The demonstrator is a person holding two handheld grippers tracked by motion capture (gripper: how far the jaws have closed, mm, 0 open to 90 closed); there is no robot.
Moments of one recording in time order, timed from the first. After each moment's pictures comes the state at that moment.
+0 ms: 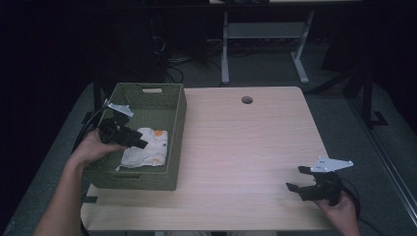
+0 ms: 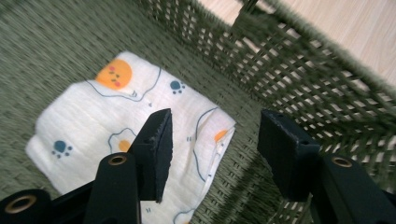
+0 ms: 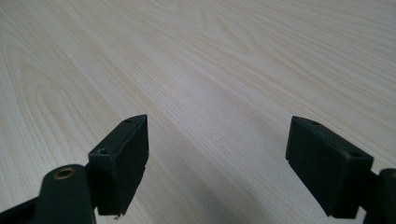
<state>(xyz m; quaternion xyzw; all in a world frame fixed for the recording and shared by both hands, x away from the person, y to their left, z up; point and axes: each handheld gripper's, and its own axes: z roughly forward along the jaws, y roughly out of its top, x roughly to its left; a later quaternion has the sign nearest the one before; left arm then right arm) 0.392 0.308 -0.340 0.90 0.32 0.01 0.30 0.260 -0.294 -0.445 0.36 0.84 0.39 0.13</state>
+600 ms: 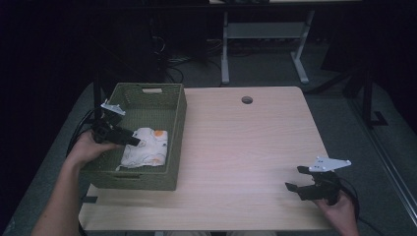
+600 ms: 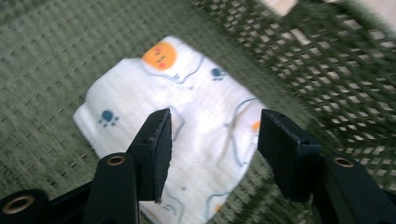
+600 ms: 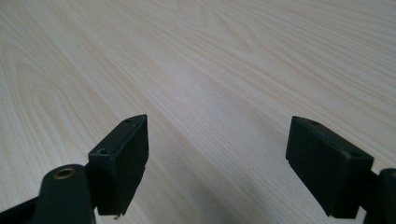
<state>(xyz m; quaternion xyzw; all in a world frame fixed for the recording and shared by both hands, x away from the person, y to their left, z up) 0.408 0.333 -0.358 0.89 0.37 0.03 0.28 0.263 -0.291 -0.448 0.36 0.84 0.39 0.13</state>
